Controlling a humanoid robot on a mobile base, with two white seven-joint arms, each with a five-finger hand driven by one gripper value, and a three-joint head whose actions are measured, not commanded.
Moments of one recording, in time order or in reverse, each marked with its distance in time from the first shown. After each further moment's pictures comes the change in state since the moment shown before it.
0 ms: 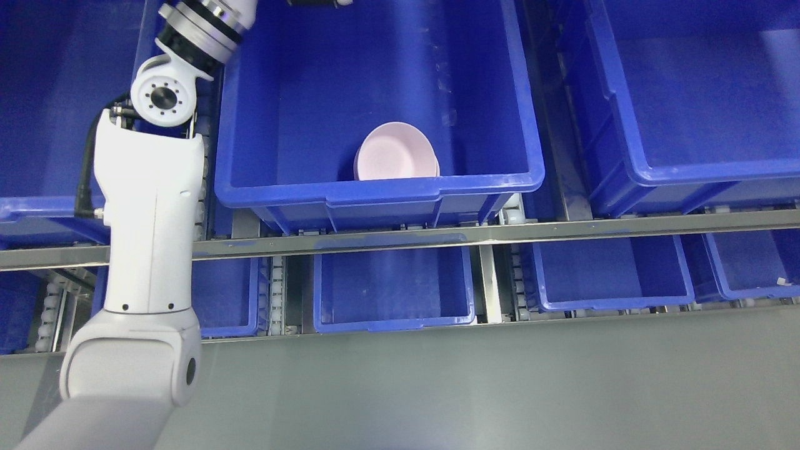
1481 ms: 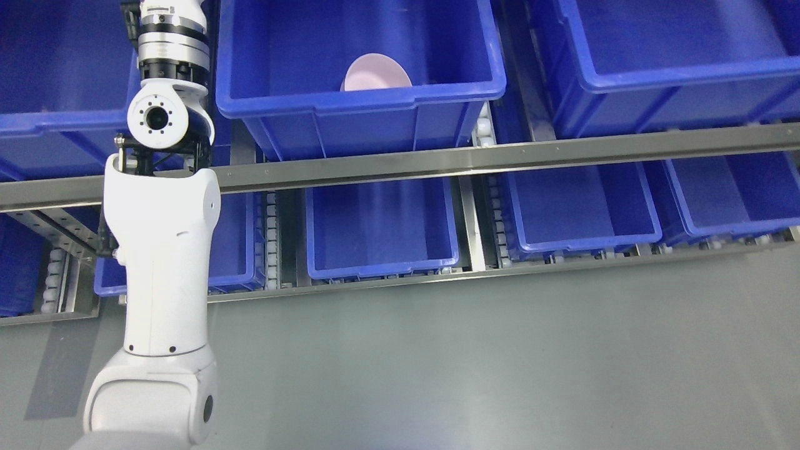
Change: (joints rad) left arm 0.136 -0.046 0.006 -0.204 0.268 0.380 0.339; right arm 0.000 0.000 0.000 0.000 0.000 0.000 -0.004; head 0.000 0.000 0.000
